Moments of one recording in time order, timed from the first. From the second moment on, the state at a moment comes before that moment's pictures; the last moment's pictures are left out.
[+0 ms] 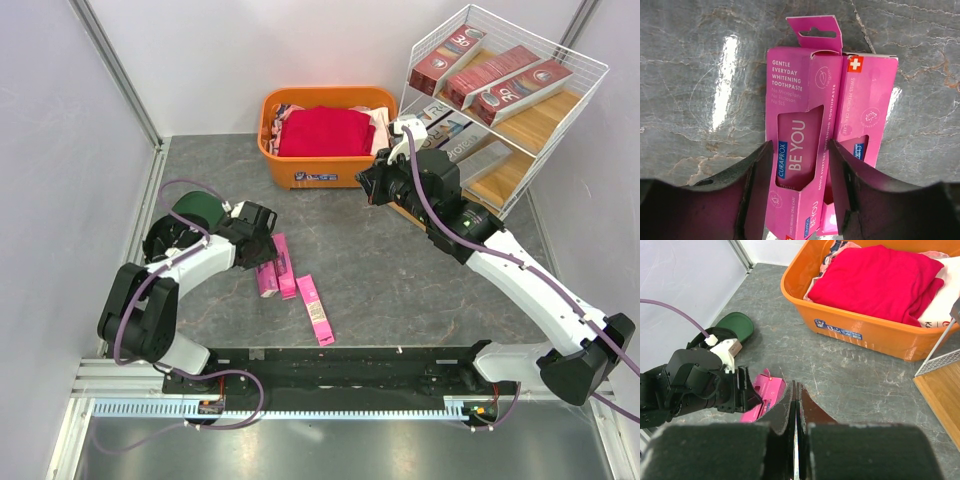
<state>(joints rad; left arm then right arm) -0.41 1.49 0.84 -0.43 -0.23 -0.71 0.67 1.26 1.33 -0.28 0.09 0.32</state>
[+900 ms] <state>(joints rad) -0.40 1.32 0.81 -0.44 -0.12 -0.65 0.67 1.31 1.27 -0.22 -0.05 0.37</state>
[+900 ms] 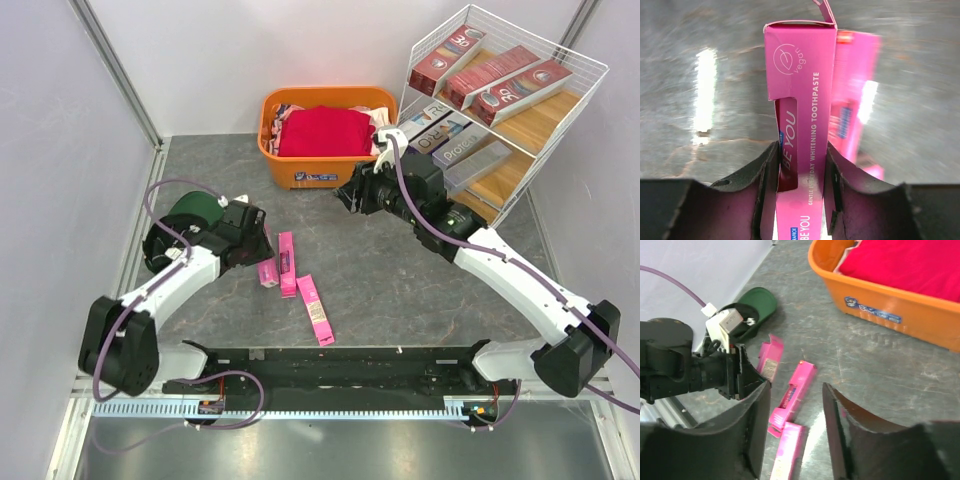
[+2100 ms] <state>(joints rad) -0.59 1.09 0.82 0.07 0.48 -0.62 0.68 1.37 1.17 0.02 -0.29 0.53</state>
